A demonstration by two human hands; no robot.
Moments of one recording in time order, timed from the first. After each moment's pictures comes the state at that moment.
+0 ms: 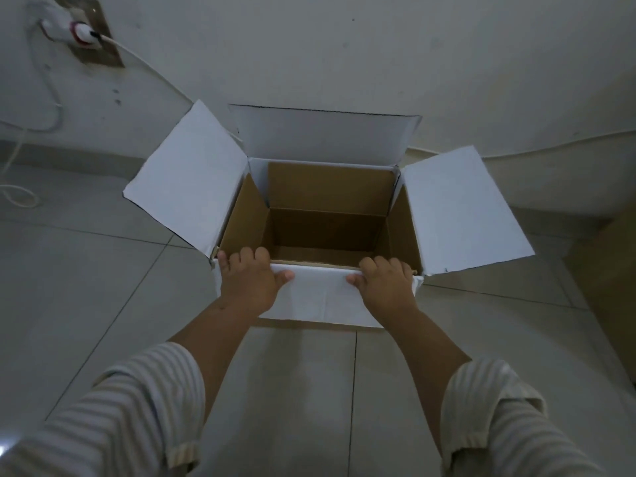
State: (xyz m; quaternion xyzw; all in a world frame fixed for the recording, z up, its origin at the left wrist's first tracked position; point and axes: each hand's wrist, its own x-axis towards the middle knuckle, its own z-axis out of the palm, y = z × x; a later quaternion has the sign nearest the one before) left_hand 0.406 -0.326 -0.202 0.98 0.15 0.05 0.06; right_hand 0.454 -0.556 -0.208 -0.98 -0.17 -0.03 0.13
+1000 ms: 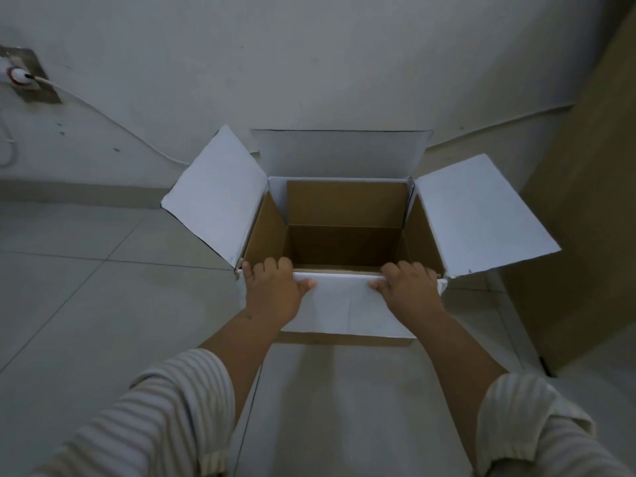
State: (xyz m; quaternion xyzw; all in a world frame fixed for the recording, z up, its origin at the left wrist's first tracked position) left_hand 0.405 -0.601 -0.201 0.99 0.12 0.07 0.08; right_hand 0.448 -0.833 -0.209 -0.98 -0.15 -0.06 0.11
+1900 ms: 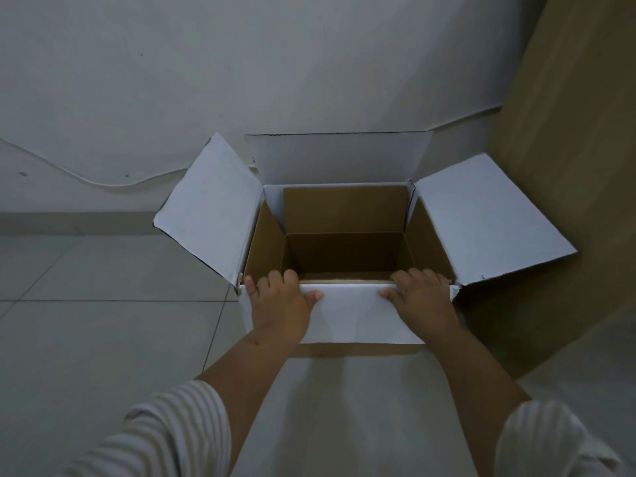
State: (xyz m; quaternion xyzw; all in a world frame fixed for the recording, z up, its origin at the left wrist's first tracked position) left_hand 0.483 -0.749 -0.204 0.99 0.09 0.09 0.09; right_hand 0.516 -0.979 -0.212 -0.98 -0.11 -0.10 0.13
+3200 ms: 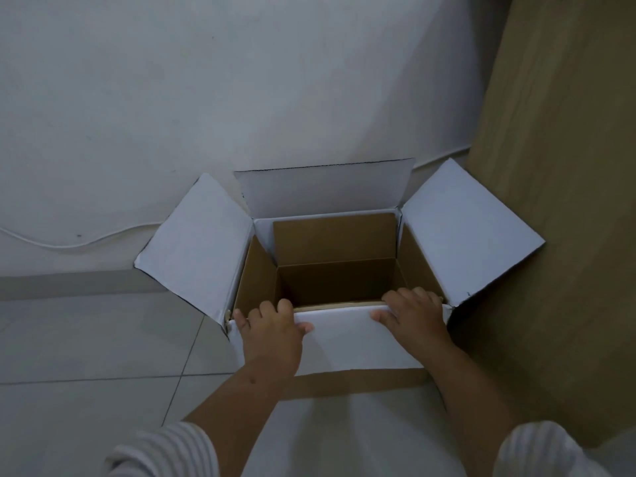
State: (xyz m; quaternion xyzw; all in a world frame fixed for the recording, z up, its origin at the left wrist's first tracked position) left_hand 0.589 -0.806 -0.207 0.99 0.09 0.08 0.05; right_hand 0.633 -1.037 -0.223 -0.97 -0.12 -0.13 0.14
